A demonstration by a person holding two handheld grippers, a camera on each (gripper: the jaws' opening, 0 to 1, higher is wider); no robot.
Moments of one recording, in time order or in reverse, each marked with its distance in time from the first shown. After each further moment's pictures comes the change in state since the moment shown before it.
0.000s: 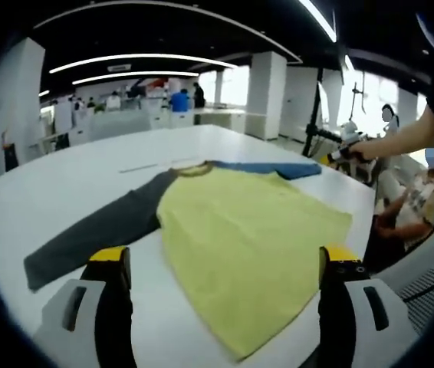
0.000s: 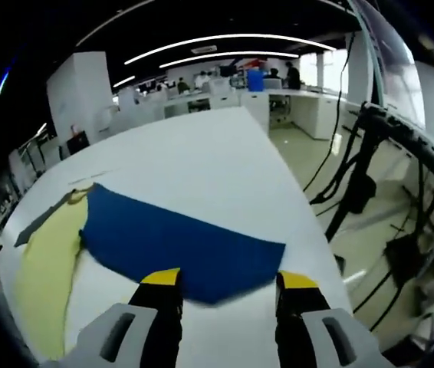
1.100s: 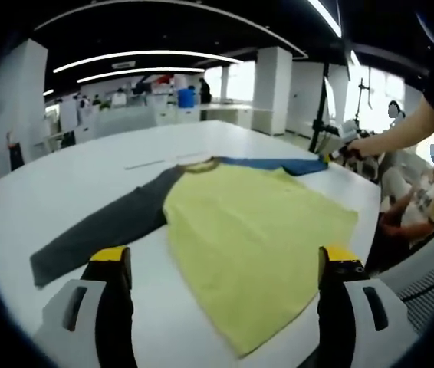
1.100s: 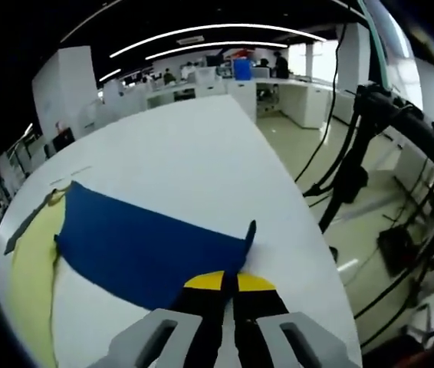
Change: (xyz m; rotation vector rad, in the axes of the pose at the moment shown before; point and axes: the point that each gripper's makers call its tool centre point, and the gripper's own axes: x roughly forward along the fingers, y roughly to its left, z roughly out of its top) left arm -0.004 0.004 -0.003 -0.001 0.027 0.043; right arm 0.017 -0.006 0.005 0.019 0.039 -0.036
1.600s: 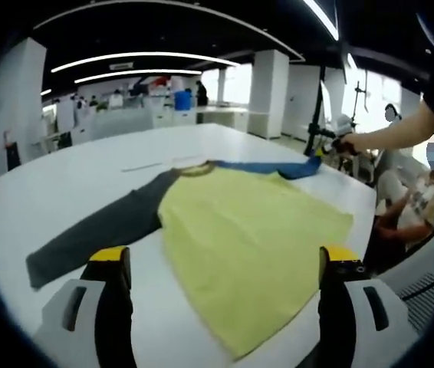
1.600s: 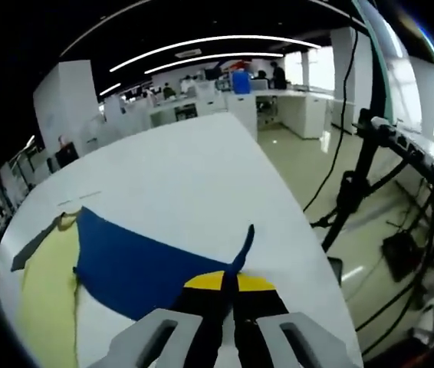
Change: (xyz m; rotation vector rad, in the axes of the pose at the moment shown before) left arm 0.000 -0.006 0.007 -0.012 -0.036 -0.029; right arm -0.015 0.030 0.043 0.017 -0.082 0.017
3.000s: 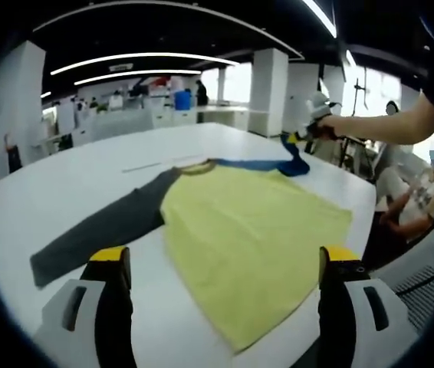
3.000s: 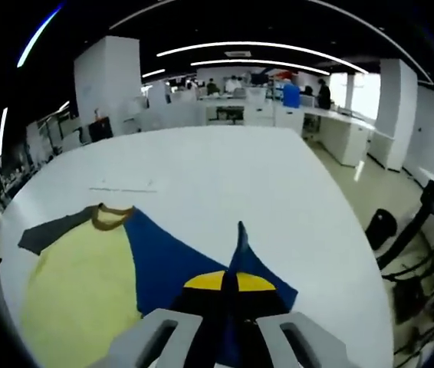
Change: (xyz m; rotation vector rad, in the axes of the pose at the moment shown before) left arm -0.007 0.000 -0.006 0.020 0.021 0.010; right arm 0.049 0.122 0.034 -0.201 0.004 0.122
